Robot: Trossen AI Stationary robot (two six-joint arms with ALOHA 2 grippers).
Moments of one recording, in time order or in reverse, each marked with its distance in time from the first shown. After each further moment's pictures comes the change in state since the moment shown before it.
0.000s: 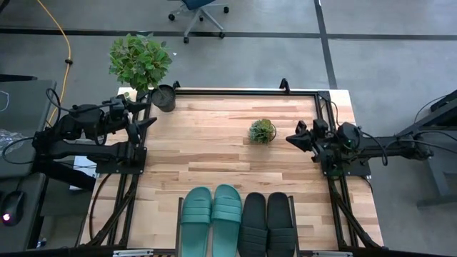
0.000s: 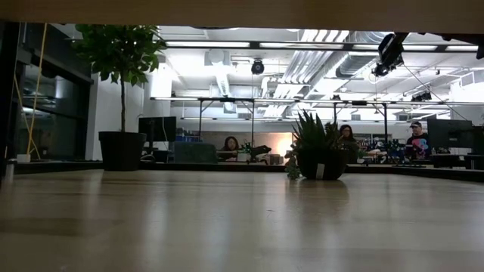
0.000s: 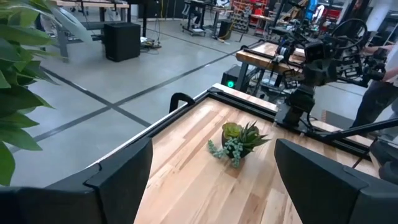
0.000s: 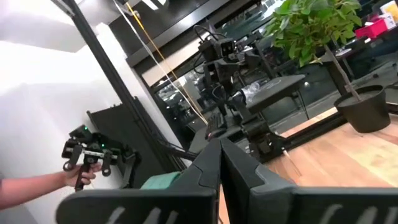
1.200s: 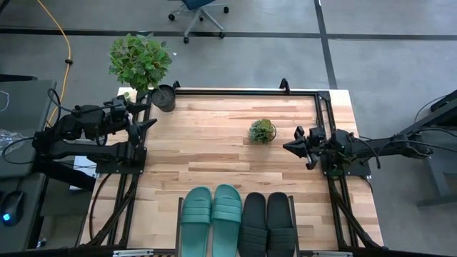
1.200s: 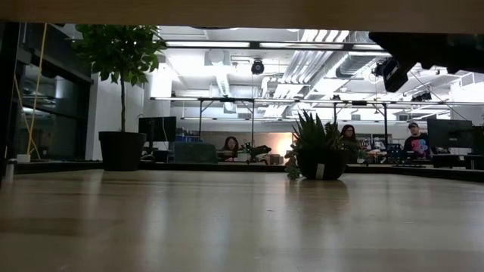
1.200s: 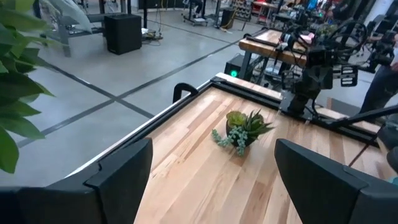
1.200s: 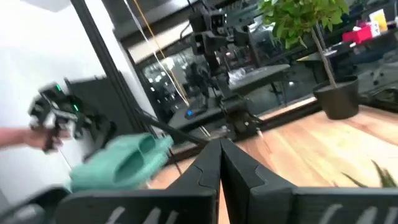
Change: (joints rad) left arm 0.000 0.000 0.000 -0.044 0.001 0.010; right arm 0.029 0.000 -0.183 0.113 0.030 -0.151
